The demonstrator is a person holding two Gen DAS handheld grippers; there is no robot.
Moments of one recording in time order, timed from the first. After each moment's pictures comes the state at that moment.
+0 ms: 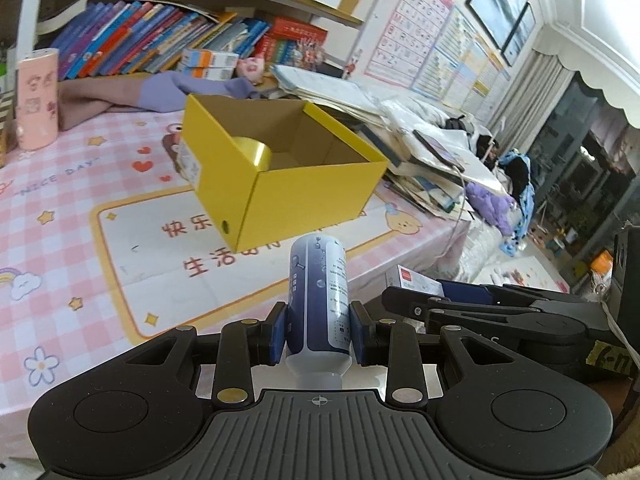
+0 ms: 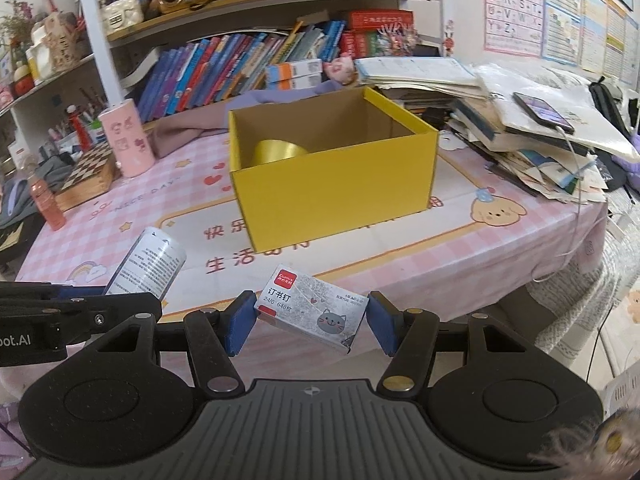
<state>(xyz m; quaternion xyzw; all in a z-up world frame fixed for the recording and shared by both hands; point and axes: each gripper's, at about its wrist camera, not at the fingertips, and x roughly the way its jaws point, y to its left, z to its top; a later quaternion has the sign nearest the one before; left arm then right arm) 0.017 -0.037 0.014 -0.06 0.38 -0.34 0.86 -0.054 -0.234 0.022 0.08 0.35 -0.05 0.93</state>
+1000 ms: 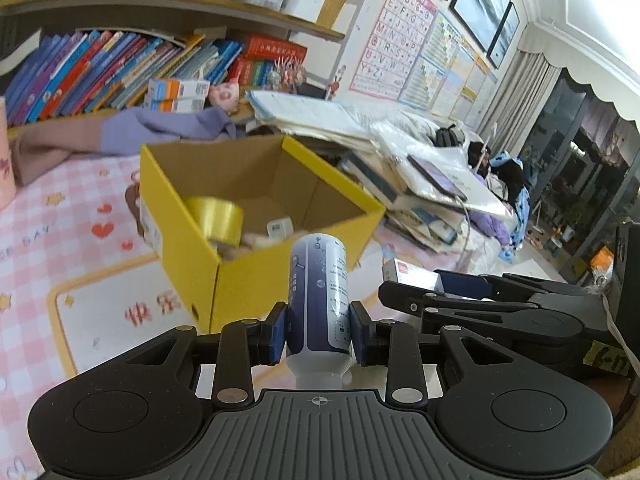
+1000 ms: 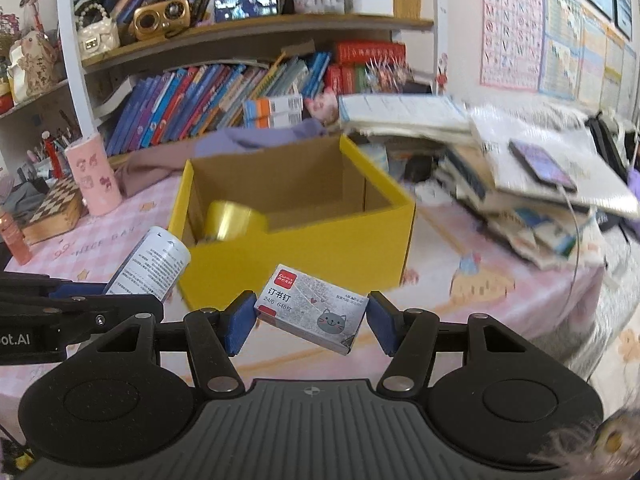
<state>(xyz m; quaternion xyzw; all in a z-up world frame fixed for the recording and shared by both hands) 0.091 -0.094 0.027 -0.05 0.35 -0.35 0.87 0.021 -0.289 0.034 0.05 0.31 -0.05 0.95</state>
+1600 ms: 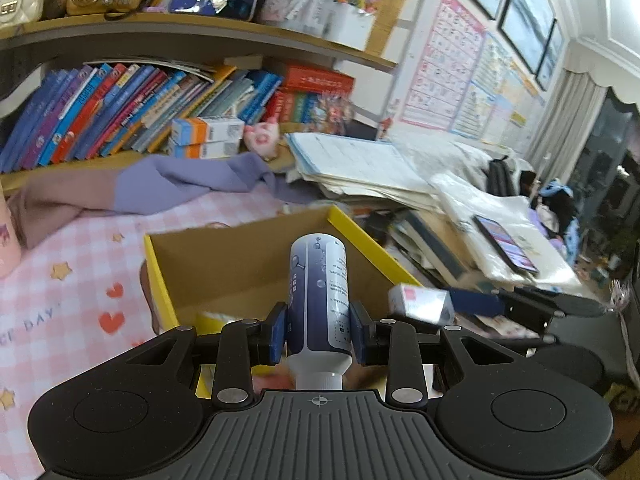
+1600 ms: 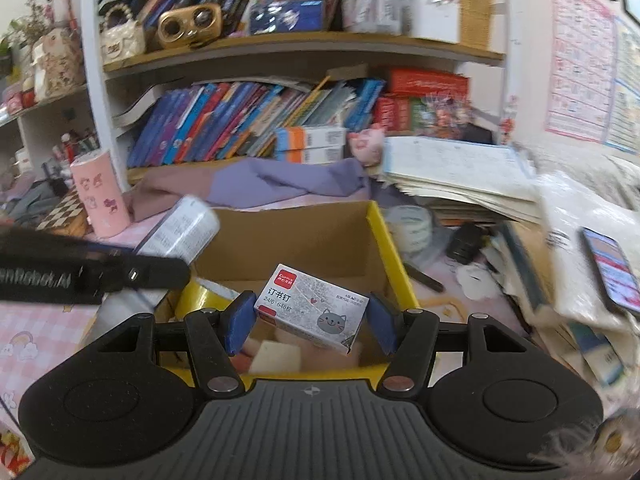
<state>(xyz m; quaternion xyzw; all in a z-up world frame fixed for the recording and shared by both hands) 0.200 -0.148 0.046 -0.04 0.33 -0.28 0.90 0.150 -0.344 0.040 0.00 0.30 0.06 0.95</state>
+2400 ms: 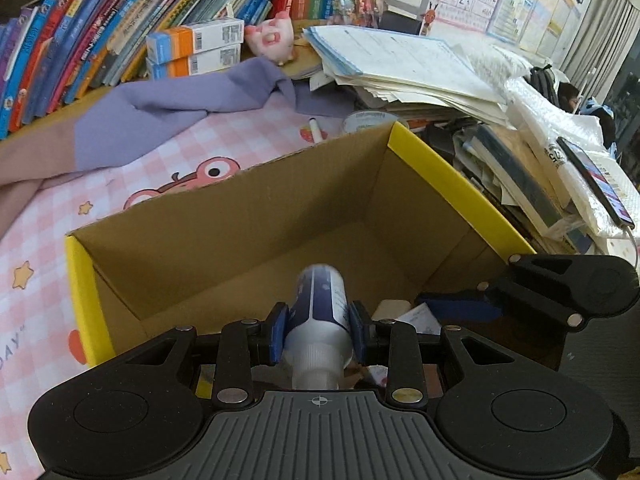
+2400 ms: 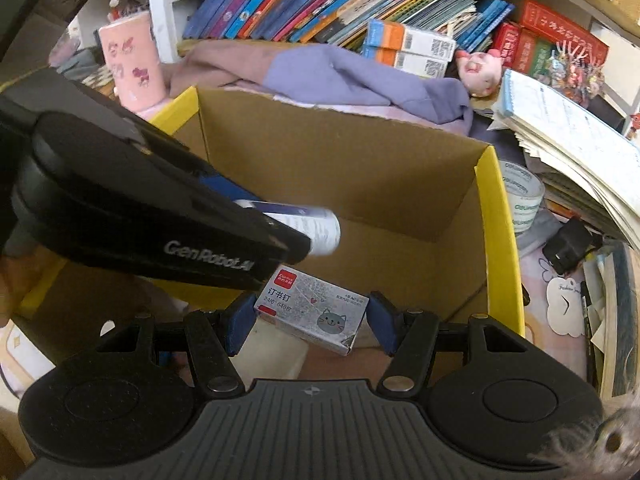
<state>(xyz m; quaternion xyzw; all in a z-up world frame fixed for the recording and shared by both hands) 0.304 -0.207 -0.023 0.05 0.46 -0.26 0.85 0.252 -0.327 -0.026 -0.11 0.43 0.18 0.88</state>
